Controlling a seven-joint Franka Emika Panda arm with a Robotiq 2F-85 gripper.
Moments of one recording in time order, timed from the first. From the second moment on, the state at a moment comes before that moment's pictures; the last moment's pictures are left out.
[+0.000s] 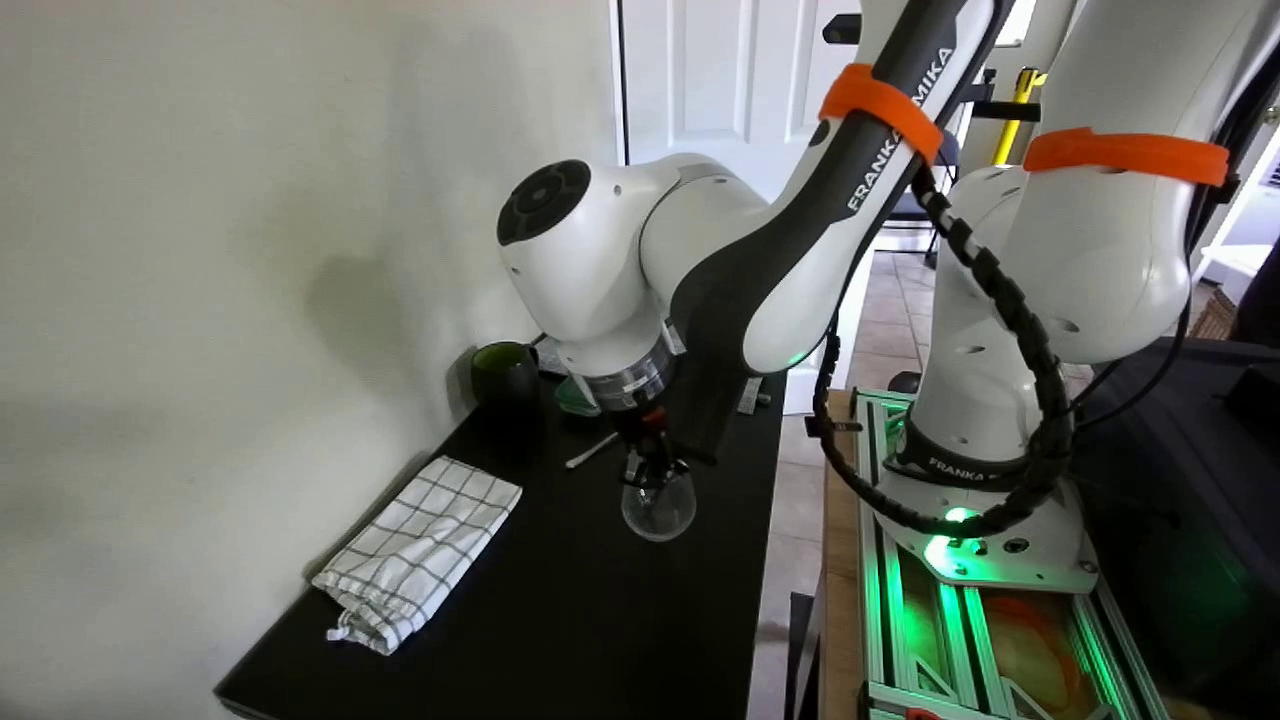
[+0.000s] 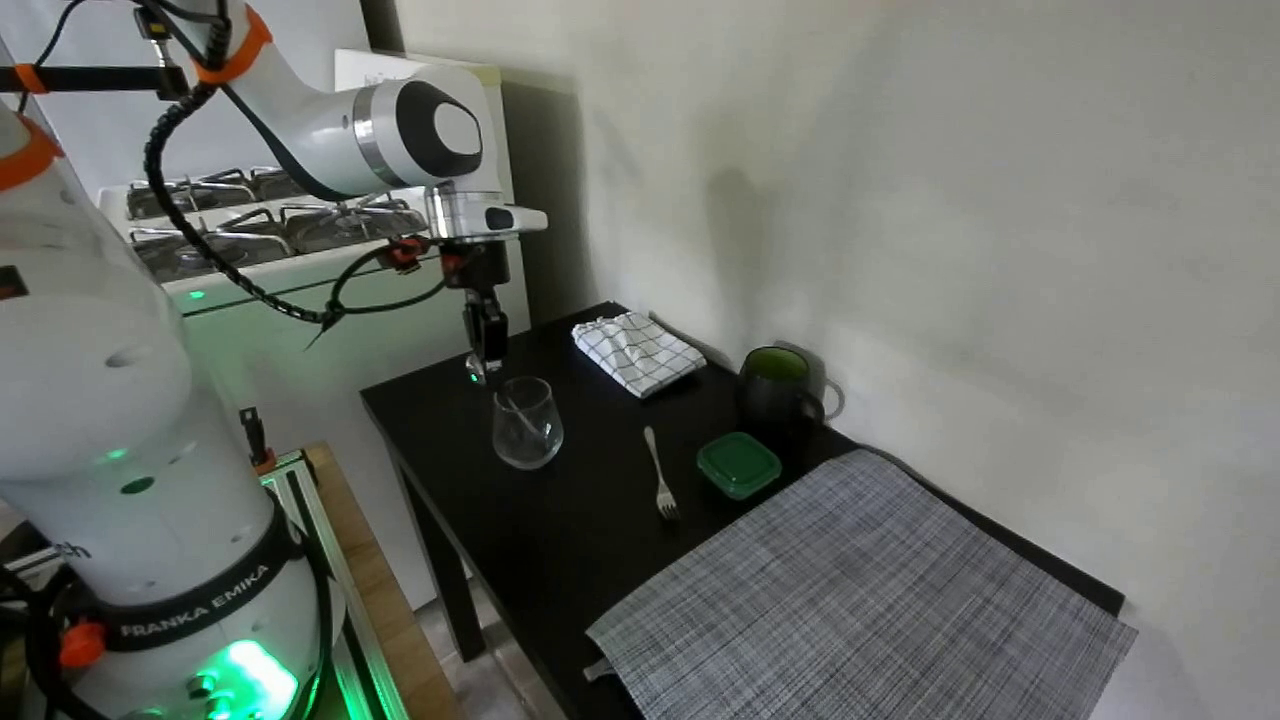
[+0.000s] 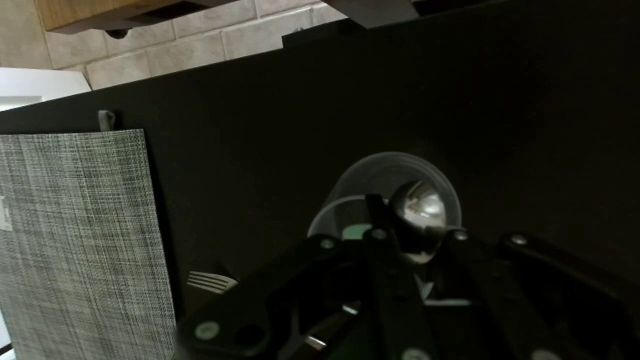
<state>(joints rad) 0.14 -0.22 0.35 -2.75 -0.24 2.25 0.81</state>
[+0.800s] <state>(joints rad) 0.15 -0.26 0.30 -2.74 -0.20 2.23 0.74</state>
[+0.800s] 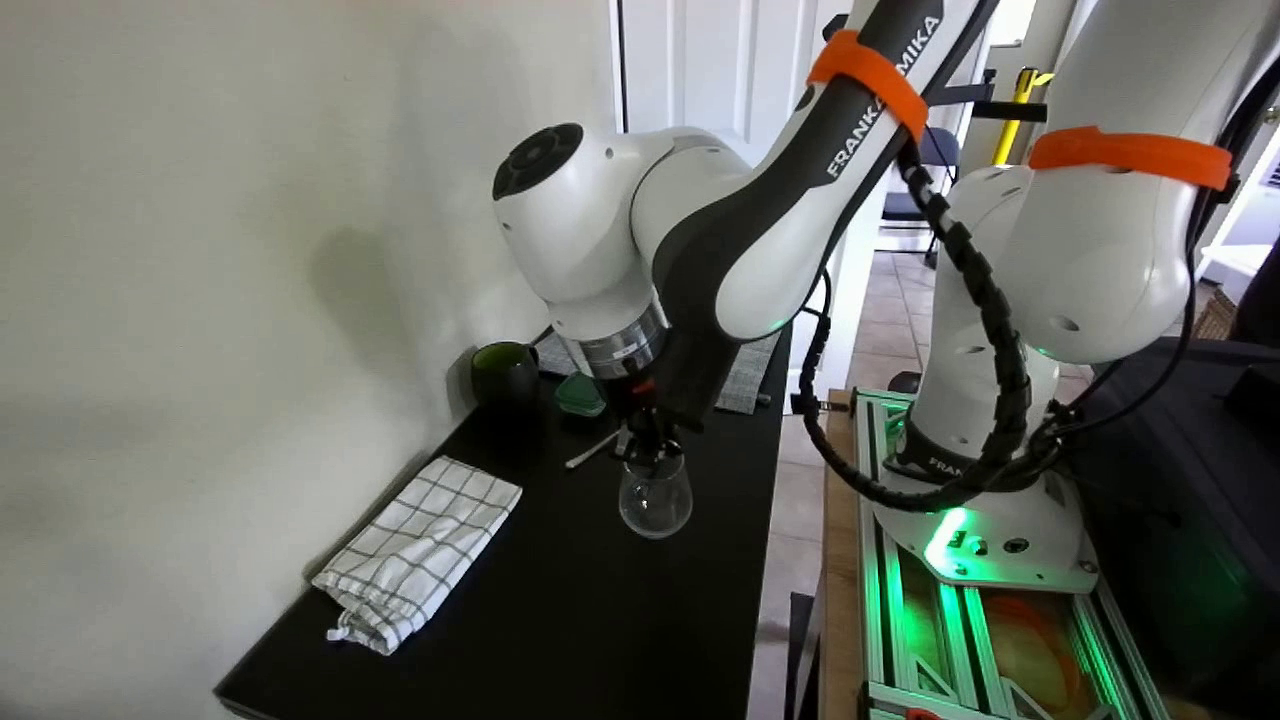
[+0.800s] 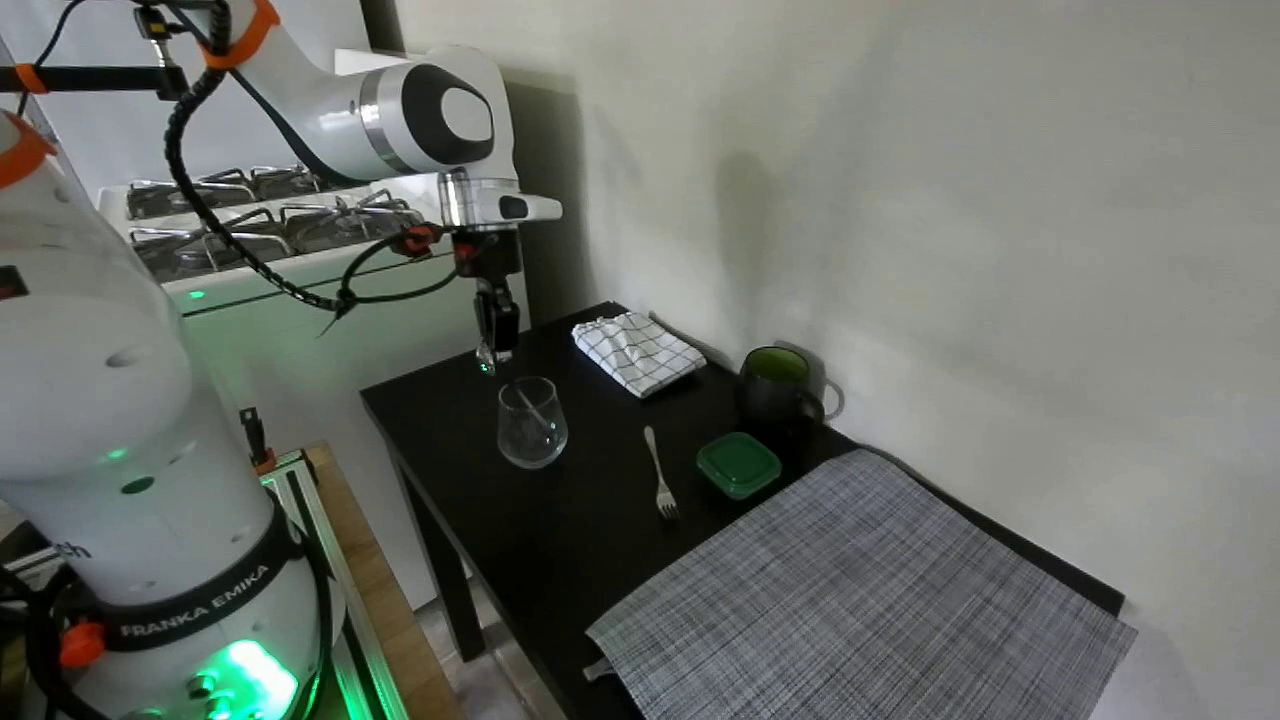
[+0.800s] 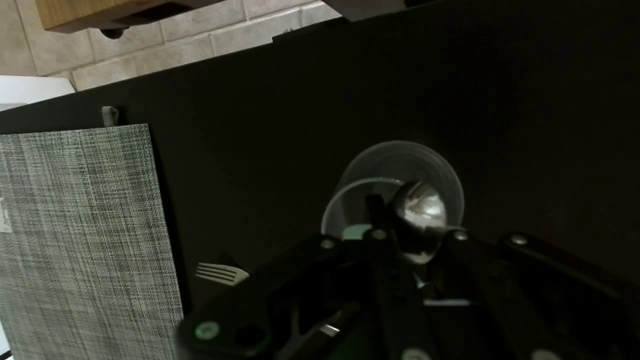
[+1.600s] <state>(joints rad) 0.15 -0.40 0.29 -2.72 -0.10 2.11 0.59</state>
